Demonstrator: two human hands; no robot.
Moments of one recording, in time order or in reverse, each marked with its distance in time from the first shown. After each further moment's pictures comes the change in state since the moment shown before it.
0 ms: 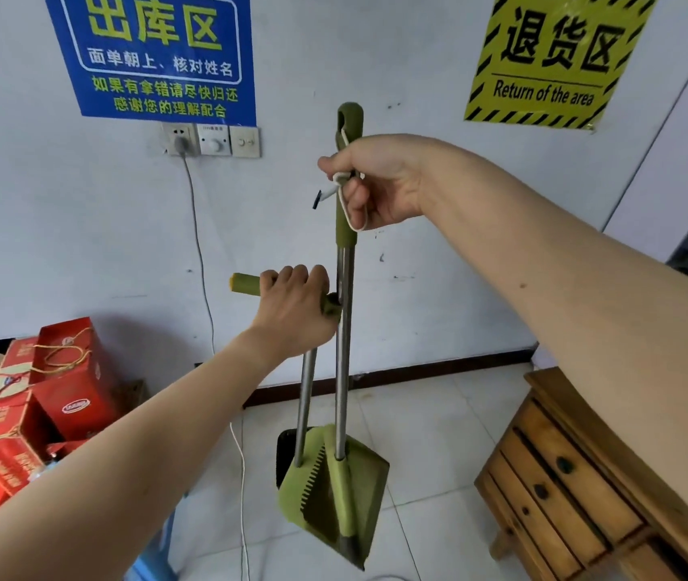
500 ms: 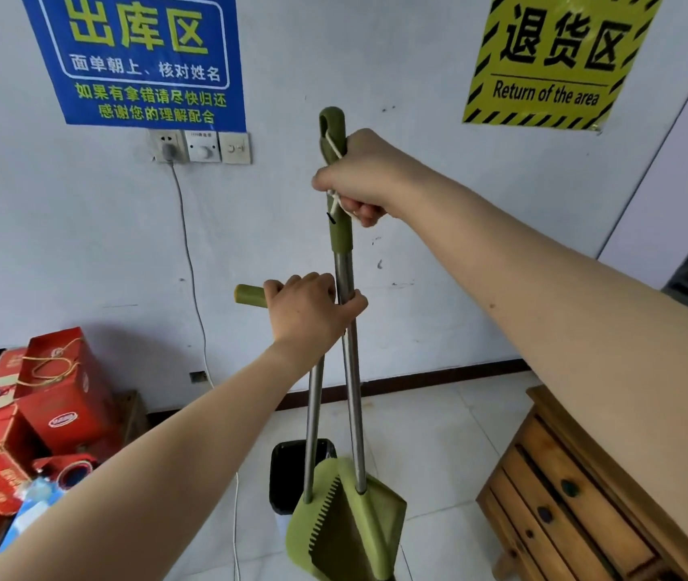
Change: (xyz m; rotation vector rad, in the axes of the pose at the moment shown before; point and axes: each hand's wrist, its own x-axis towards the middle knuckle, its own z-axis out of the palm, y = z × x) left_hand 0.048 0.054 0.026 -0.154 0.102 -0.308; right_hand 0.020 0.002 -0.029 -0.497 0.273 -0.345
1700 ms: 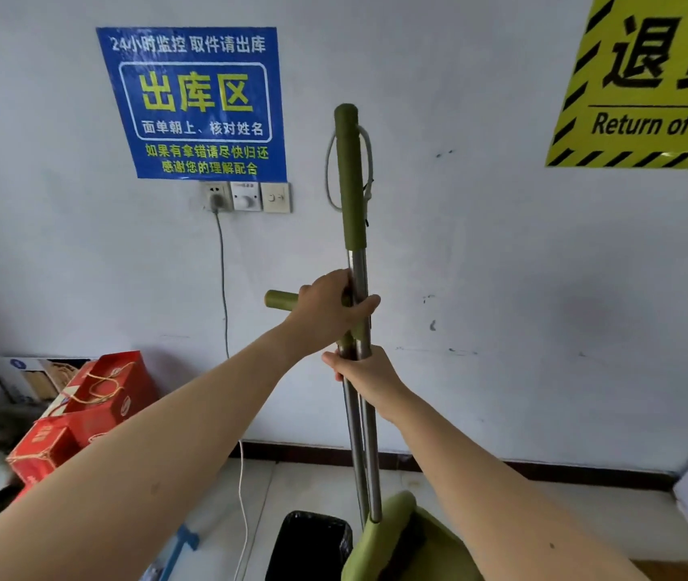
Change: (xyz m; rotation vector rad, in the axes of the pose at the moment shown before) left_hand 0.163 0.077 0.072 -0.248 -0.204 -0.120; right_hand 0.154 0.281 0.073 0.550 -0.313 -0.042
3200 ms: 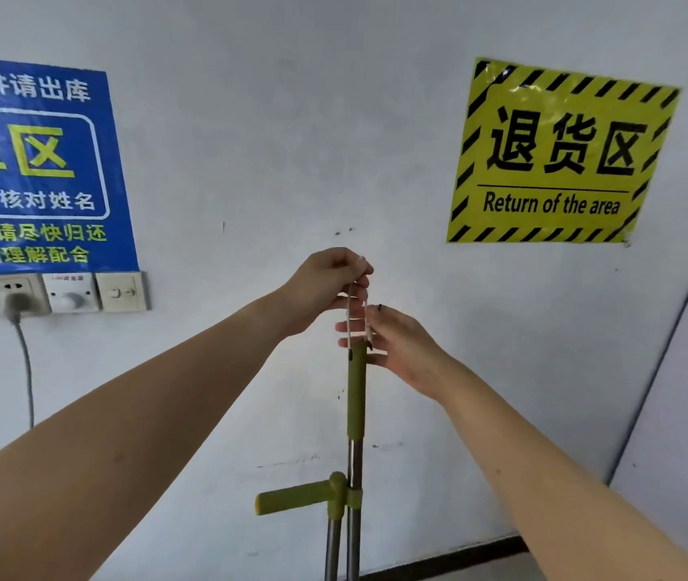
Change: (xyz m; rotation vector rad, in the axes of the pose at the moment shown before) left_hand 0.286 0.074 0.045 -0.852 -0.368 0.183; right_hand 0.169 -0.083 -0.239 0.225 0.076 -0.136
